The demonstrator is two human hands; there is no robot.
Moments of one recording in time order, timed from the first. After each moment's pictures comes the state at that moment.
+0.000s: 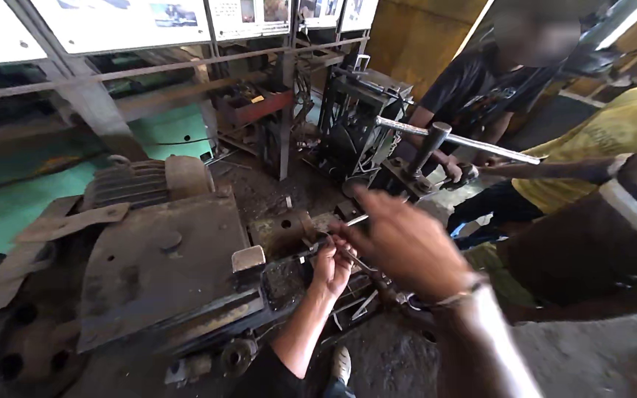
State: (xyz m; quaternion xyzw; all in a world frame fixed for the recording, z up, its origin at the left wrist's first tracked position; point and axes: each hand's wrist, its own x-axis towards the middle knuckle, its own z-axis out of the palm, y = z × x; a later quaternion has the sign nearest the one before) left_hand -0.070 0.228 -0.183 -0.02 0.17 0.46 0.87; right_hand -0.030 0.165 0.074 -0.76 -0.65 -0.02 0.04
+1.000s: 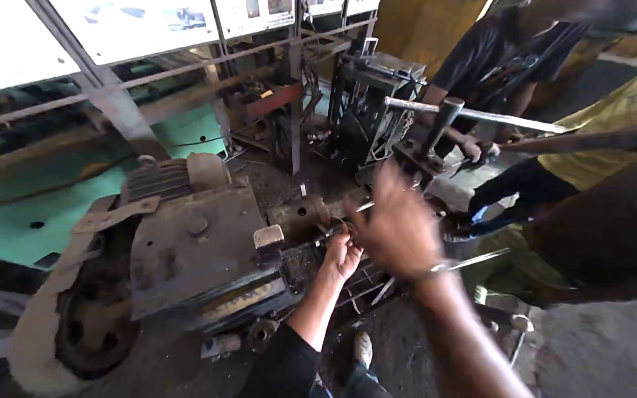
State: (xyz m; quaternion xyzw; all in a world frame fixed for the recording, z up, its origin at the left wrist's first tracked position) left_hand -0.092 0.220 -0.184 0.06 0.24 0.38 0.89; right_hand -0.054 0.136 0.018 -0.84 -0.54 0.02 0.03
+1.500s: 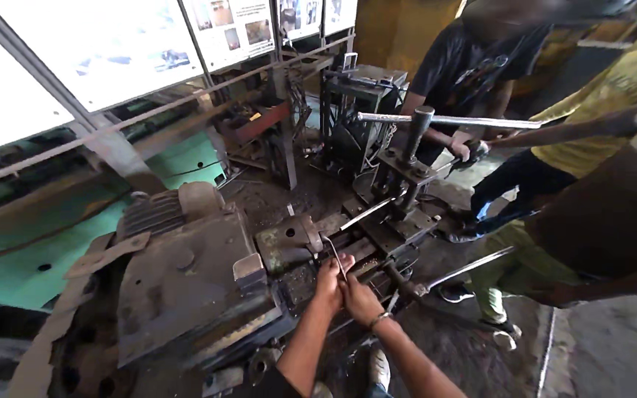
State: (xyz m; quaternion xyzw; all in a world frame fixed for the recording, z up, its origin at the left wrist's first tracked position) left_hand -0.095 0.218 -0.248 0.29 0.36 0.38 0.80; right_hand -0.015 0.139 -0.213 -0.79 -0.48 0.35 0.11
